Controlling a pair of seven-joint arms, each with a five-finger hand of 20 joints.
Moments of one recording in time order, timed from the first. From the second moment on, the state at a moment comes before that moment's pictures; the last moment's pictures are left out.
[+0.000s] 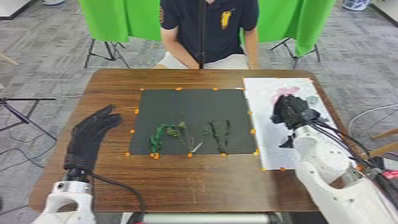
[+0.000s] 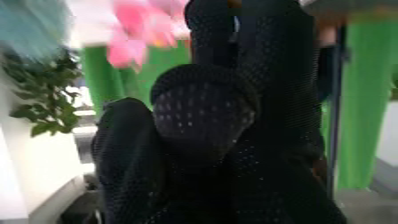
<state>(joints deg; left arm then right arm) 121.9 -73.8 -98.1 -116.9 61.8 2.4 12.9 -91.0 -55.8 73.9 -104.7 -143.2 -2.7 21.3</state>
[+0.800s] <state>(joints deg) 122.2 -73.7 -96.6 -113.4 55.6 8.8 17.6 -62.8 -84.9 46.3 -88.9 -150.8 -13.8 4.4</state>
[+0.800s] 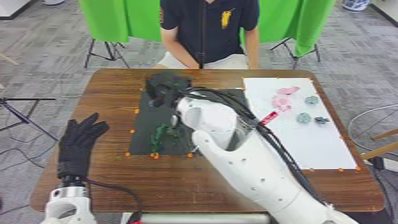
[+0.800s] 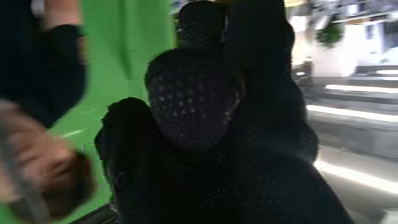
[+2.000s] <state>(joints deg) 120.9 -73.1 -95.3 -113.1 54.4 8.6 17.9 -65.2 -87.3 42.5 -85.0 -156.2 -19.6 2.8</state>
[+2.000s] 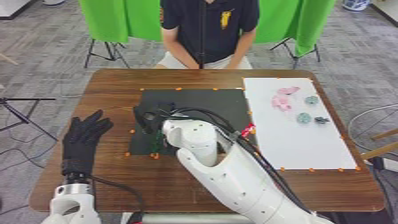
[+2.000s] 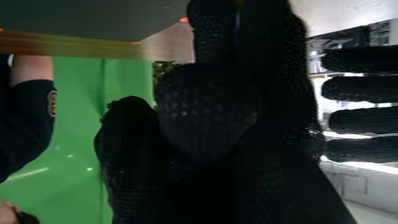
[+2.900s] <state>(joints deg) 120.8 -73.1 -95.3 -113.1 54.5 8.2 17.3 -64.2 -84.8 42.0 -87.7 -150.3 -19.1 3.8</state>
